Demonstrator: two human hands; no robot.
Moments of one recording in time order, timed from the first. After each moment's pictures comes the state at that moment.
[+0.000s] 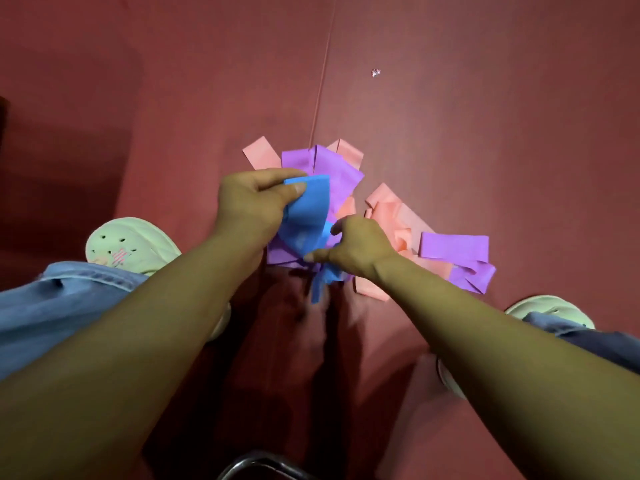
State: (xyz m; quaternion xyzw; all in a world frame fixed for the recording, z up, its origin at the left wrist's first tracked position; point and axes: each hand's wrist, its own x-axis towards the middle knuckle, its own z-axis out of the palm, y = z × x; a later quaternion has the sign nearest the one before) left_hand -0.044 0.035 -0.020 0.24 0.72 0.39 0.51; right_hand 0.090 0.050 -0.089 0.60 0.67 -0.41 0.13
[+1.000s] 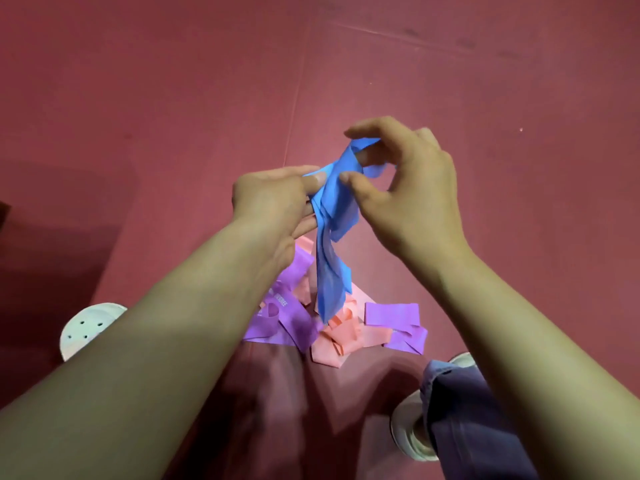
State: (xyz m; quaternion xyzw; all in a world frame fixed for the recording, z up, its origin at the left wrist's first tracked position) left_hand 0.012 0.100 0.128 0.13 0.62 0.50 0.59; right_hand 0.129 0.109 0.145 0.58 0.74 -0.19 -0.29
